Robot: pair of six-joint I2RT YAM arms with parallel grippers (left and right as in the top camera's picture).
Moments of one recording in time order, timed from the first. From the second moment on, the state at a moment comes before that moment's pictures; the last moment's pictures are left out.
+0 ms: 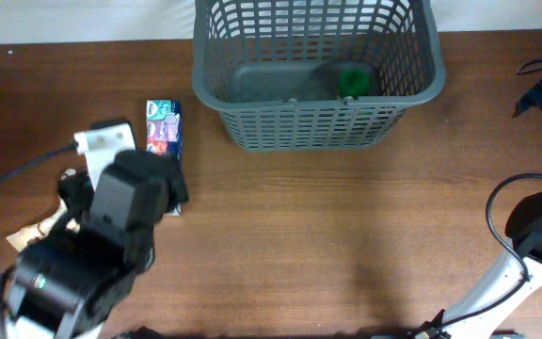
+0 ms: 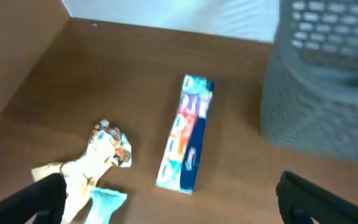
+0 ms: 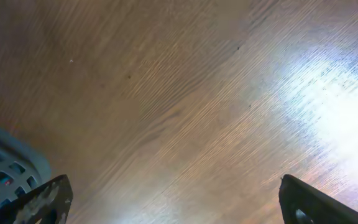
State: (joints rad) left arm -0.48 1.09 1.53 -1.25 -0.64 -0.50; right arm -0.53 2.19 2.40 -1.68 -0.03 0.34
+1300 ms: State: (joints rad) left arm 0.16 1.99 1.53 -0.97 0.12 0.14; right arm -0.53 2.19 2.40 -1.68 -0.03 0.34
